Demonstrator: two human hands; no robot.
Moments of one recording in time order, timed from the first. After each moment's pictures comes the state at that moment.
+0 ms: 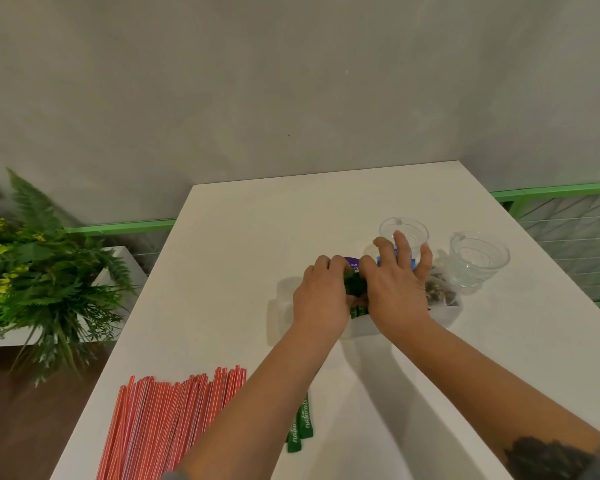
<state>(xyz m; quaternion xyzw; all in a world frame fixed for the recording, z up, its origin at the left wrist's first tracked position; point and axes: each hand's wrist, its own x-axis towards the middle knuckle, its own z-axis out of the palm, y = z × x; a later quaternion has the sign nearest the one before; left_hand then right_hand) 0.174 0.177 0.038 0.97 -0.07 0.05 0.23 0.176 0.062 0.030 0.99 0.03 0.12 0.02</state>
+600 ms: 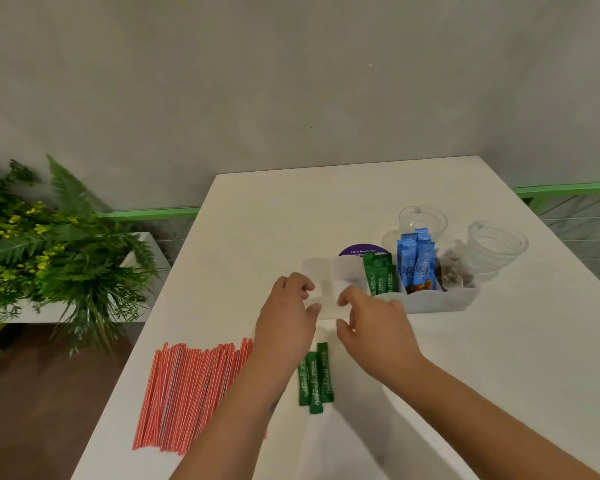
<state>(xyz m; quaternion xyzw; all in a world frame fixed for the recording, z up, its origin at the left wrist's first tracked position) 0.101 0.252 0.040 0.94 0.02 0.07 0.34 0.094 0.113 0.030 0.96 0.13 0.07 -0.23</state>
